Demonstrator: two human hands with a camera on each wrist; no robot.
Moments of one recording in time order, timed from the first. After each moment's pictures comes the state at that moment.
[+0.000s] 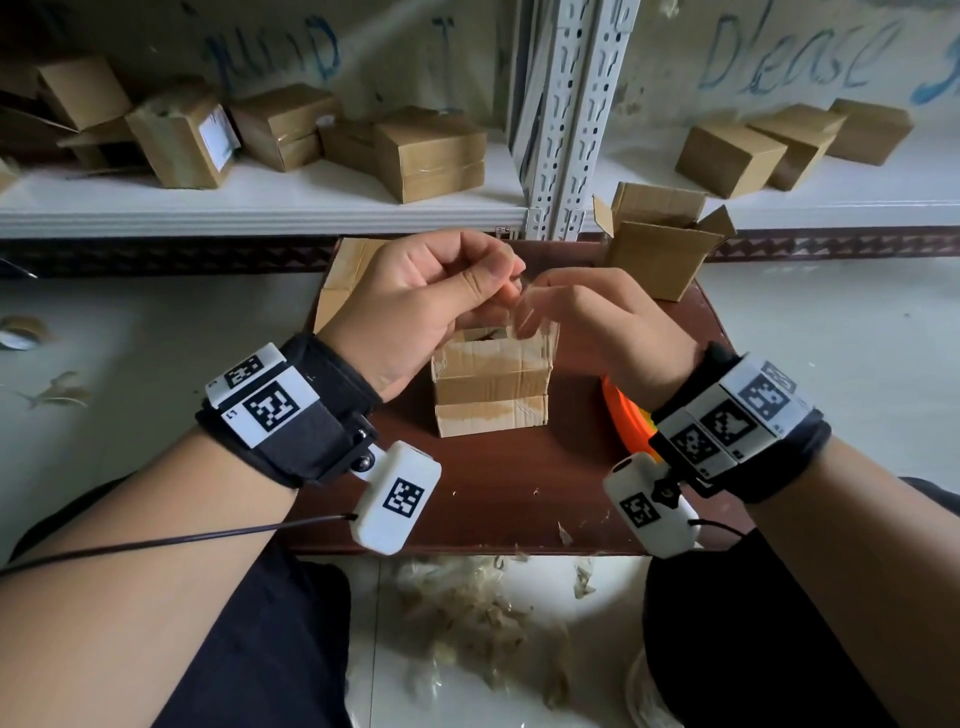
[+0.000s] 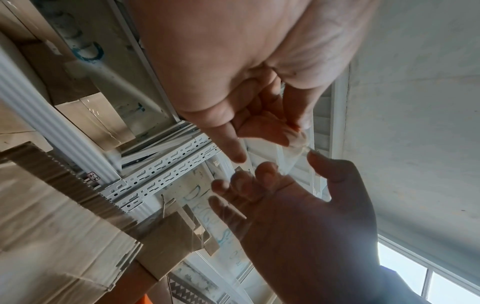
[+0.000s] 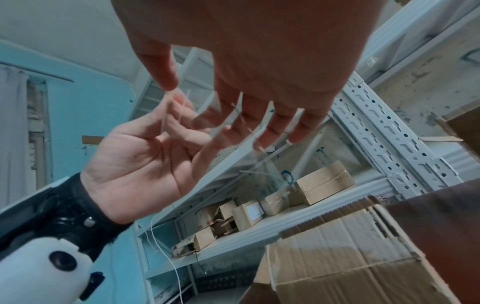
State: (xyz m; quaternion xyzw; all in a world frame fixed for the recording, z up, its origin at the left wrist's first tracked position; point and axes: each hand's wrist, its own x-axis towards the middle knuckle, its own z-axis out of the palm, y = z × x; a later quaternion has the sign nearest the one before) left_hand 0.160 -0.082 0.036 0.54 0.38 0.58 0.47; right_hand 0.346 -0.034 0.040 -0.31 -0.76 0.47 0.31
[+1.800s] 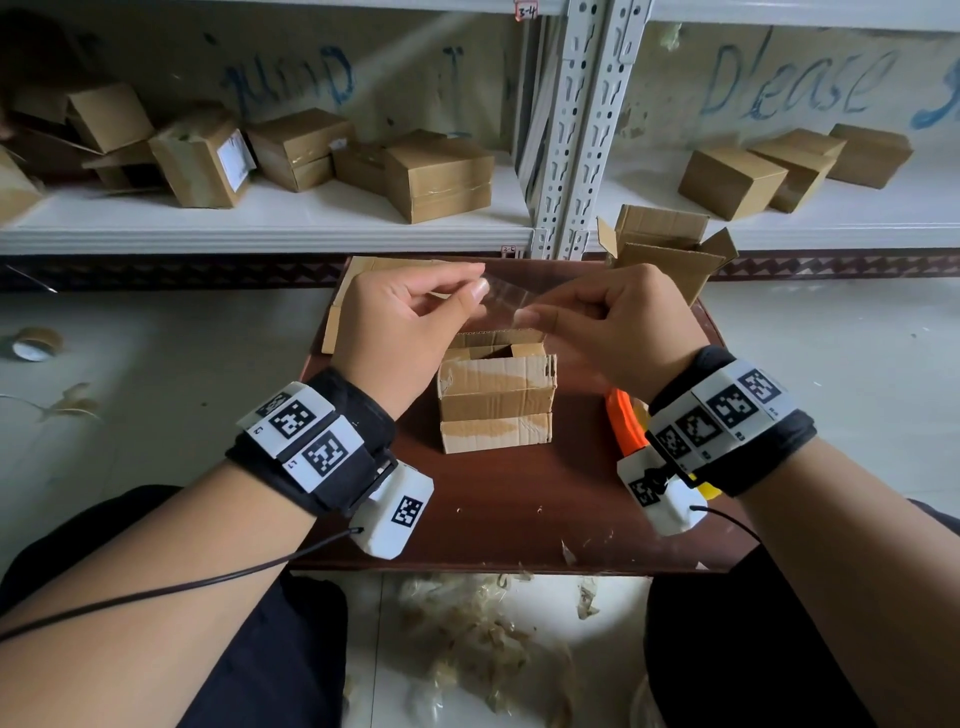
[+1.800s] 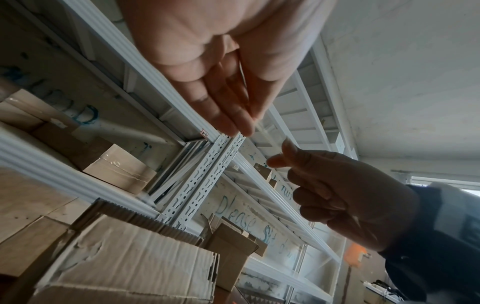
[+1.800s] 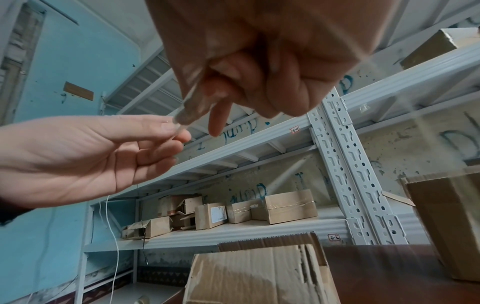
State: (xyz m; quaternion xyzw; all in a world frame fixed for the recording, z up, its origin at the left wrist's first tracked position) left_hand 0.143 -0.073 0.012 0.57 0.53 0.60 0.18; right_hand 0.355 -0.005 0.030 -0.36 -0.82 0.24 0.37
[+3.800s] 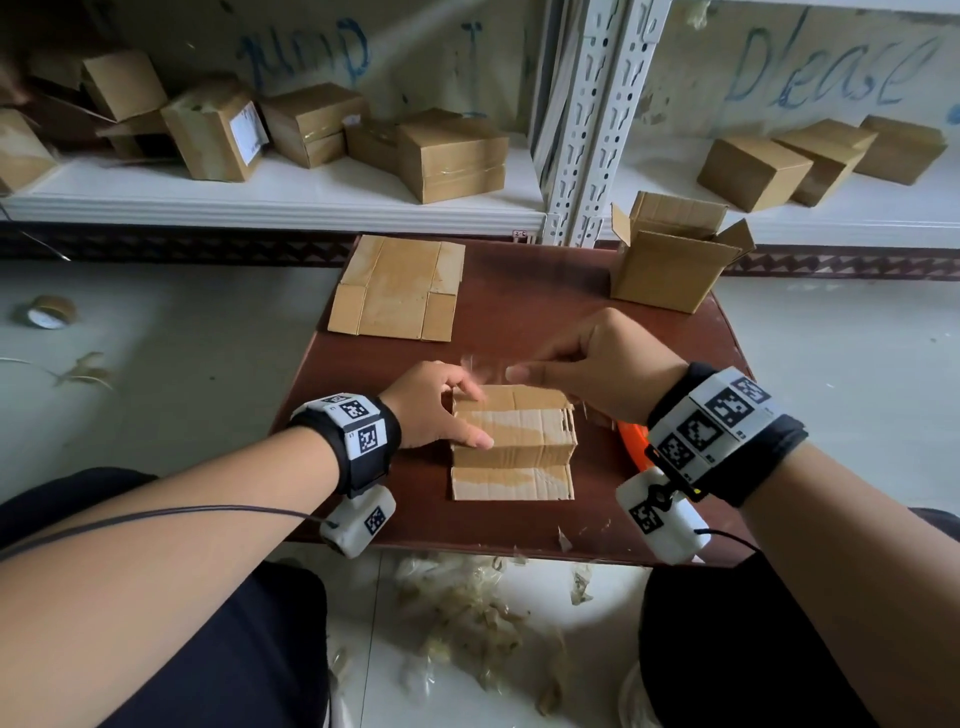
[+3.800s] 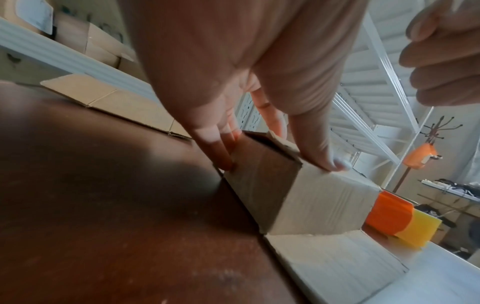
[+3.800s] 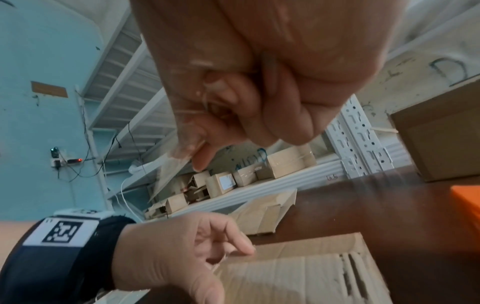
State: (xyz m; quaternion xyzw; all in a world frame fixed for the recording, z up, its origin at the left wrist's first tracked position) left_hand 0.121 -0.053 -0.098 0.64 0.66 0.19 0.33; right_hand 0.358 -0.016 0.009 -0.41 -0.81 0.39 0.15
